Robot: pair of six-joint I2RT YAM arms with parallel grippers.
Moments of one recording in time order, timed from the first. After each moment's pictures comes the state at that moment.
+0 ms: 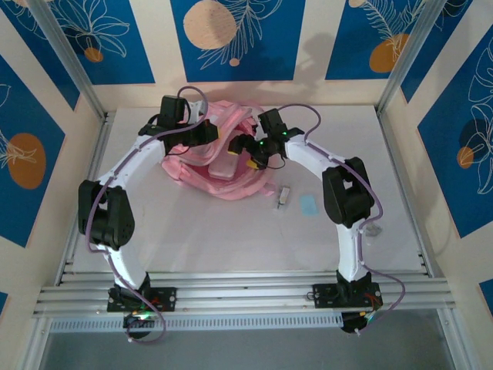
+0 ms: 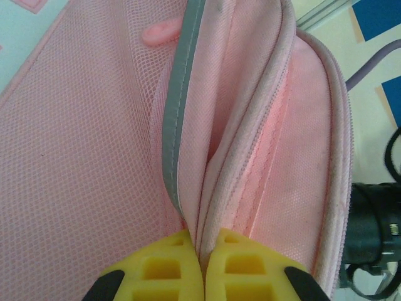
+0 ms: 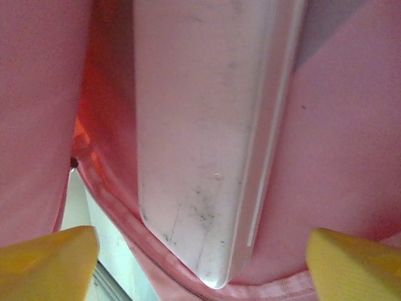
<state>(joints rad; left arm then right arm) -0.29 1.79 1.54 -0.43 0.54 -0.42 0.47 2.07 1.64 -0.48 -0.54 0.81</state>
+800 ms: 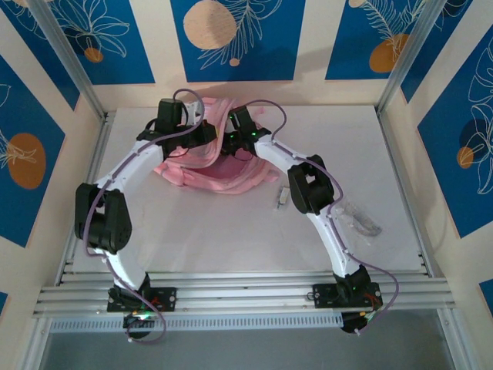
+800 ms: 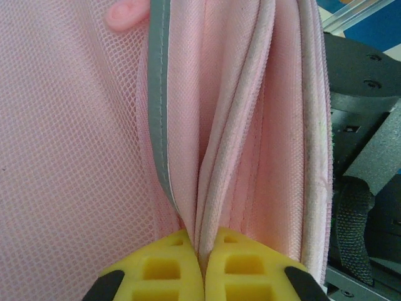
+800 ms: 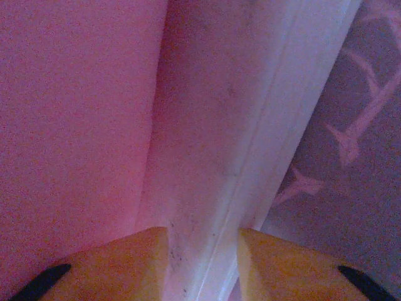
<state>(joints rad) -0.29 1.74 1.45 -0.32 0.52 -0.48 0.57 2.50 2.12 -0.29 -0.59 0.89</state>
